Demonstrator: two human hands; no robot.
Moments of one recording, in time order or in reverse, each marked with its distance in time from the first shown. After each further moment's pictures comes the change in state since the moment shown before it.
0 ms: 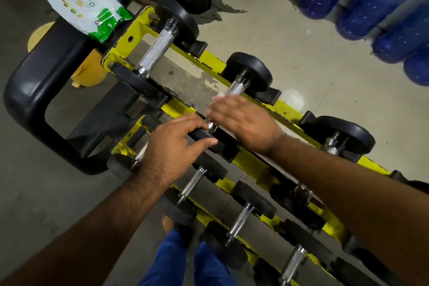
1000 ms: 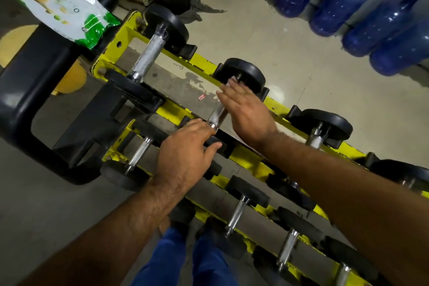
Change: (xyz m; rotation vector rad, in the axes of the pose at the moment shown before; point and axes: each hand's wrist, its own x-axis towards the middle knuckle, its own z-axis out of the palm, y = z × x) left_hand -0.007 0.013 0.004 0.292 -0.133 0.092; right_hand 0.014 -0.018 -0.023 -0.122 -0.138 0.442
